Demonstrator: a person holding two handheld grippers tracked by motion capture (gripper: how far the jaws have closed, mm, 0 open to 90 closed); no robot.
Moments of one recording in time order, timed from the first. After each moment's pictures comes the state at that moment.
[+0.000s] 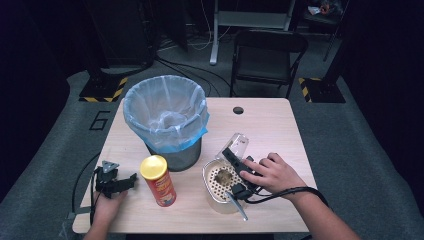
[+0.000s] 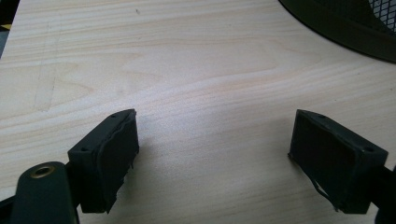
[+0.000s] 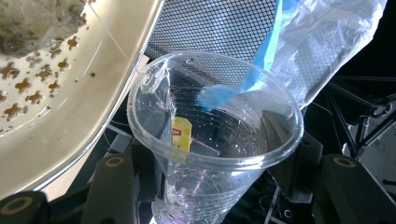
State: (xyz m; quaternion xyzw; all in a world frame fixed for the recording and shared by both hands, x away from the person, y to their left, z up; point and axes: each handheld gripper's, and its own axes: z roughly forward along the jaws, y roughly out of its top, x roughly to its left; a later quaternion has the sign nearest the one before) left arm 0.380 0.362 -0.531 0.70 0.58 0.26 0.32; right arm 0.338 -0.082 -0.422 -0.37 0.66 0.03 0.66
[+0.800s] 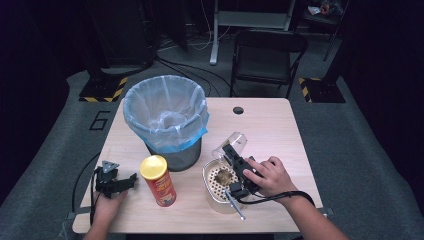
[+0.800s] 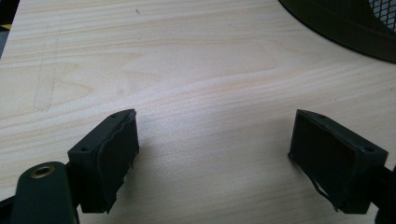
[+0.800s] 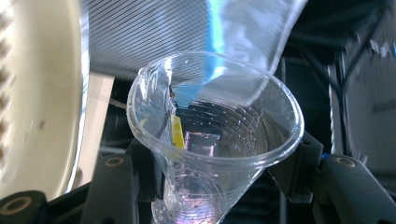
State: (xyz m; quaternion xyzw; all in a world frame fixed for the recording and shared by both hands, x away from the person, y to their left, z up) left arm 0.380 0.362 -0.531 0.70 0.58 0.26 0.32; right arm 0.336 -0.075 -0.425 -0.22 0.64 0.16 0.71
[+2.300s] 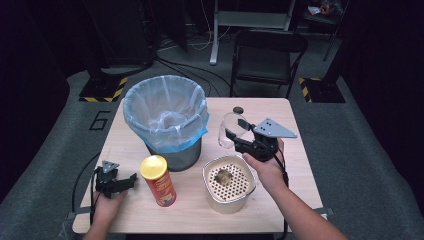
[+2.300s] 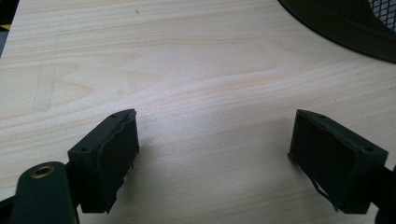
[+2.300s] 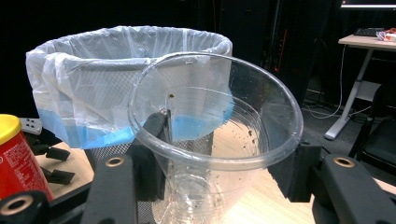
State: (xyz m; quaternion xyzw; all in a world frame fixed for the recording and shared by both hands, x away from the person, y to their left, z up) left arm 0.380 0.362 -0.531 0.70 0.58 0.26 0.32; right arm 0.395 -0.108 -0.343 0.32 0.70 0.59 0.26
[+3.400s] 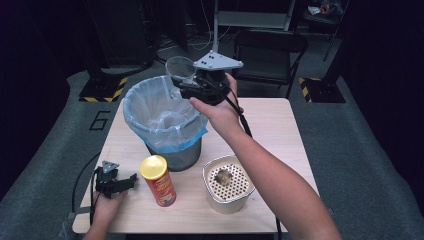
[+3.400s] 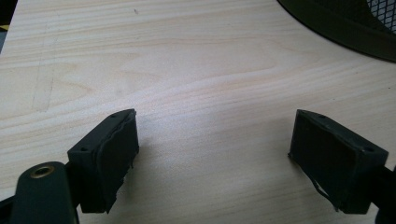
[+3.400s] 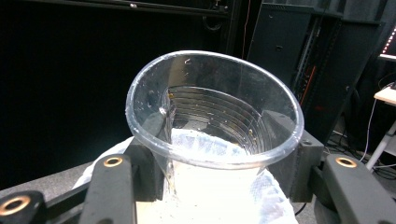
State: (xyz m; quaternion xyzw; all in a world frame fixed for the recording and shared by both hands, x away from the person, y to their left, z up) left arm 0.380 0.363 -0.531 0.71 0.57 0.26 0.33; right arm 0.452 0.019 -0.209 0.24 0.72 0.59 0.27
